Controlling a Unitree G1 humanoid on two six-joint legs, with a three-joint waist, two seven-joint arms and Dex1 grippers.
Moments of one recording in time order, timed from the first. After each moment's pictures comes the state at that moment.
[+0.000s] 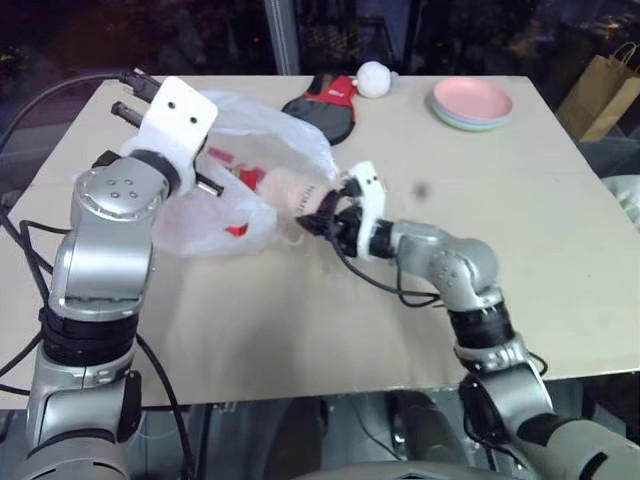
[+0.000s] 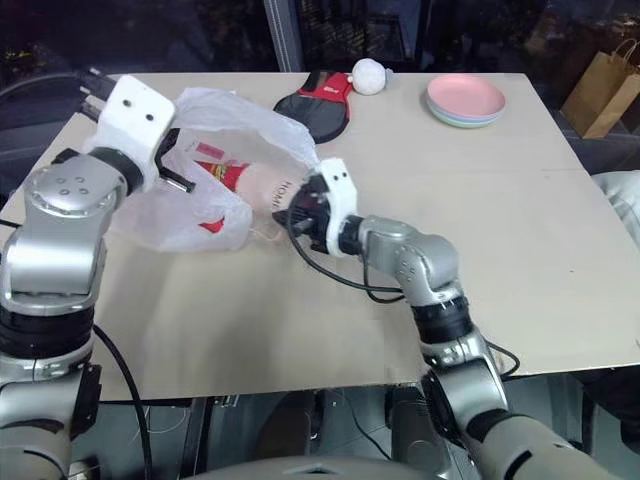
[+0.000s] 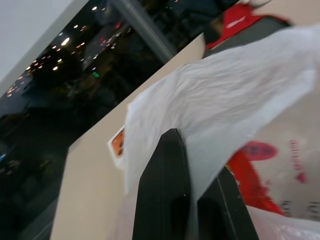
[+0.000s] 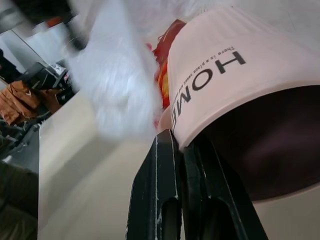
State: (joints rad) left arm -0.59 0.79 0.04 -0.50 0.03 0.96 -0.45; right arm -0.84 0.08 0.12 0.16 0.52 0.88 0.46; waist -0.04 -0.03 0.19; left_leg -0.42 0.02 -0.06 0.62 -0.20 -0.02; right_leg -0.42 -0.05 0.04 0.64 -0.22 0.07
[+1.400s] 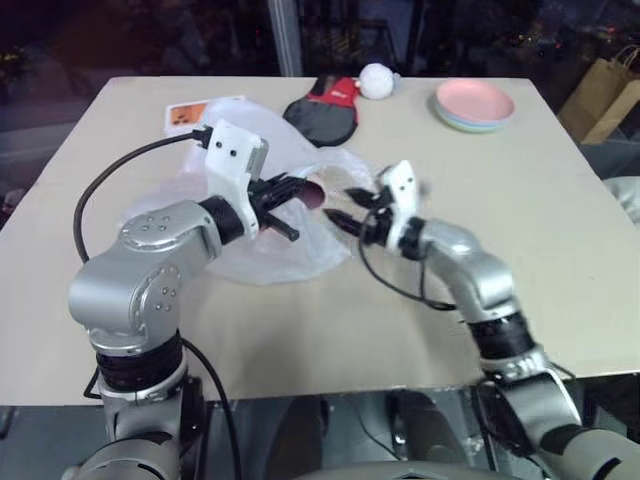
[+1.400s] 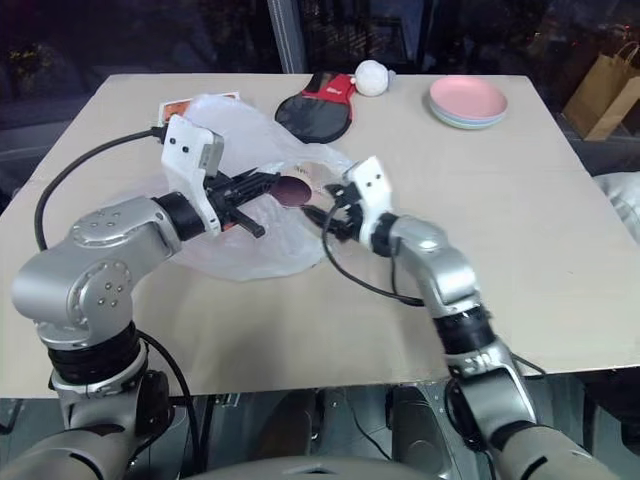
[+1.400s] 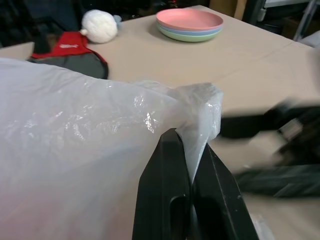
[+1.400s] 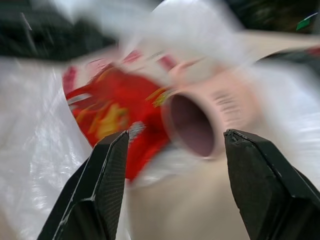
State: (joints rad) left arm -0.60 0.47 0.22 -0.57 -0.44 1.23 -0.48; right arm -0.60 -0.16 0.16 -0.12 0.30 0.55 0.54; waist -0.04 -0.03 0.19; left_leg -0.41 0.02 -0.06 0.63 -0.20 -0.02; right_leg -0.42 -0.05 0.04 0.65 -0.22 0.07
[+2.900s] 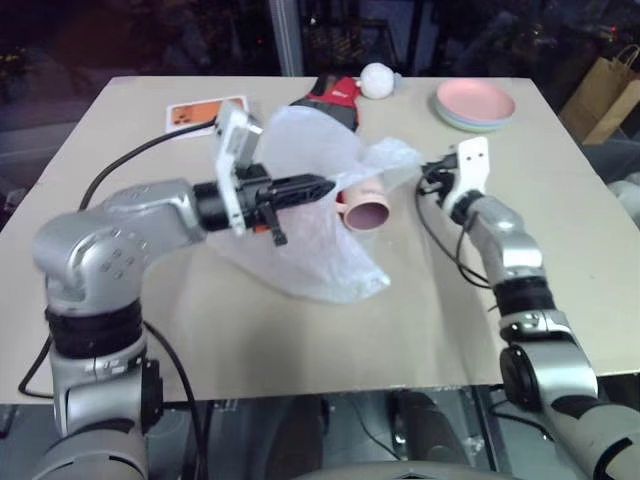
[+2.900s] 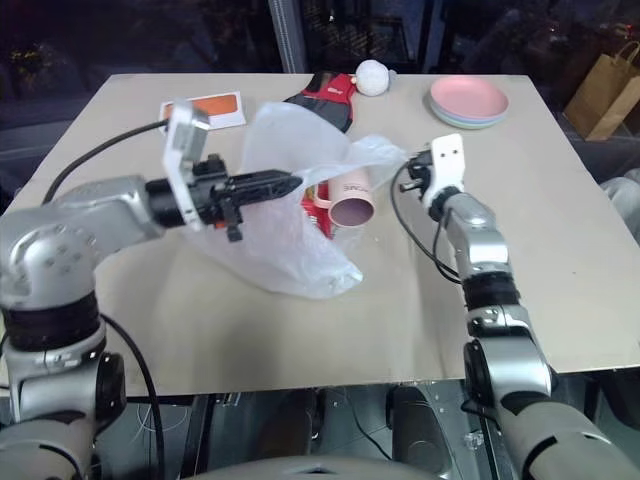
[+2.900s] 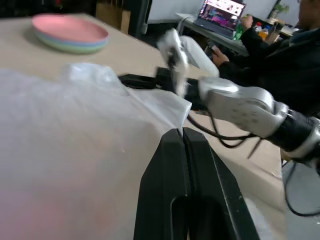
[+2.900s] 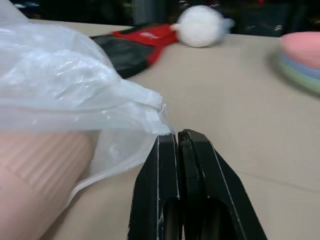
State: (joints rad) left arm -0.77 0.69 0.11 -0.21 -0.83 1.02 -0.79; right arm -0.72 -0.26 -0.11 0.36 0.17 0.30 0.35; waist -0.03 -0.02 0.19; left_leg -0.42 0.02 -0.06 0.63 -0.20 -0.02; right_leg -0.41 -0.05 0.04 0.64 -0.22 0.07
